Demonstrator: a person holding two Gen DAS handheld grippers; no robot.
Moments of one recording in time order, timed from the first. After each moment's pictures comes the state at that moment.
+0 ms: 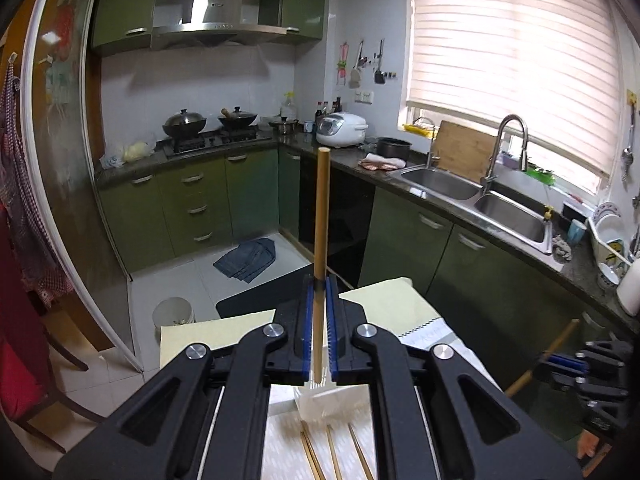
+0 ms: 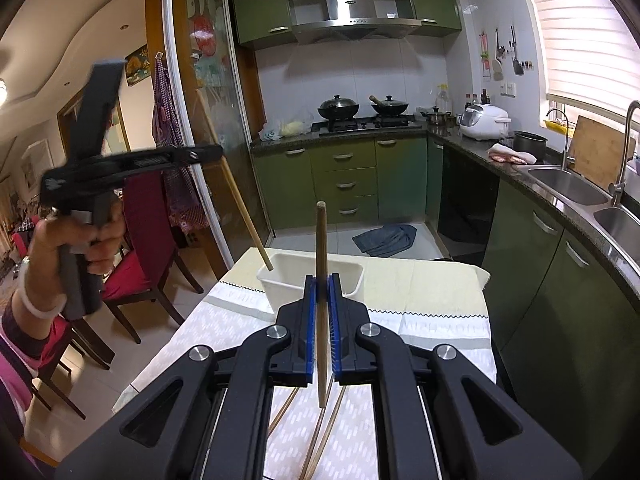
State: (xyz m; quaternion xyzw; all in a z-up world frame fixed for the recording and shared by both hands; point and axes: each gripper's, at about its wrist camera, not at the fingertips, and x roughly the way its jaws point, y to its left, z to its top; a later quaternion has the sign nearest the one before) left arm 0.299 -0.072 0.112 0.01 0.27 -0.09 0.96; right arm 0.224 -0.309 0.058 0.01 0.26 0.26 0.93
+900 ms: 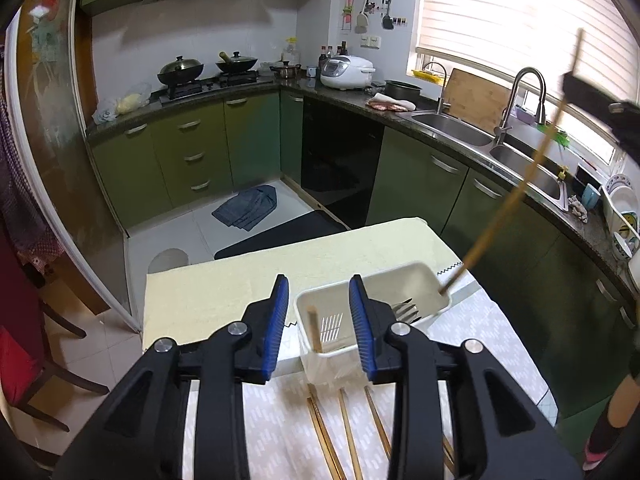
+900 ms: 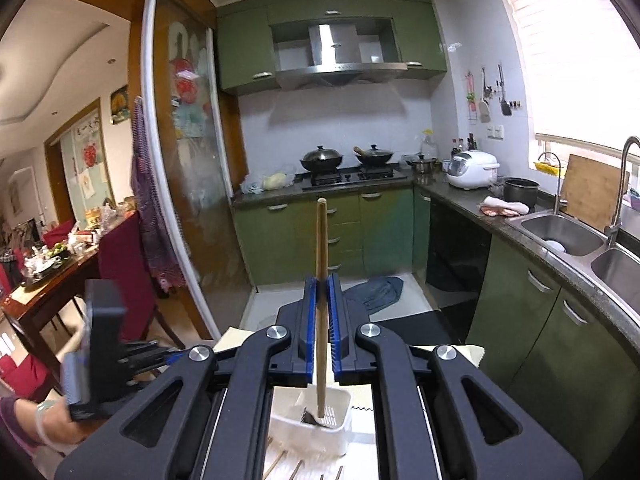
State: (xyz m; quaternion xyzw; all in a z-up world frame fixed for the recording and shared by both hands) left arm 0.325 -0.058 0.026 0.01 0.35 -0.09 0.93; right arm 0.331 -0.268 0.142 0.03 0.19 0.23 0.95
